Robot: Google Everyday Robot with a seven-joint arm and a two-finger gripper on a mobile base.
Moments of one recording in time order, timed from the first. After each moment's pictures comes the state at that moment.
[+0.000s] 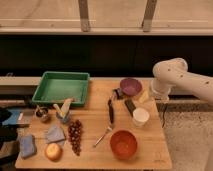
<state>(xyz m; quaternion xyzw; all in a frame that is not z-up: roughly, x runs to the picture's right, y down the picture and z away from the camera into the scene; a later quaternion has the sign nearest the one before) 0.273 0.072 0.770 -0.21 0.20 0.67 0.68</state>
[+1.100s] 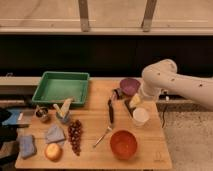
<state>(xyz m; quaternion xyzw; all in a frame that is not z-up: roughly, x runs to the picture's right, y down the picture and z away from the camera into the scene) 0.197 0.074 0.753 -0.21 0.16 0.60 0.75</state>
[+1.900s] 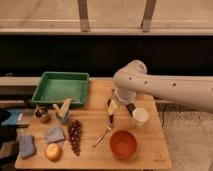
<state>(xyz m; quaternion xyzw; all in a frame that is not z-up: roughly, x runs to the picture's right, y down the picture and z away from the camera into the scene) 0.092 0.092 0.730 -0.25 0.12 0.50 0.82</state>
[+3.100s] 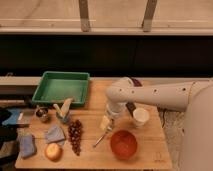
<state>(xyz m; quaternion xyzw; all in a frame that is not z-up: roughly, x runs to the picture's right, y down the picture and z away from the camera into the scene) 0.049 0.183 0.783 -0.36 0.13 0.45 0.81</state>
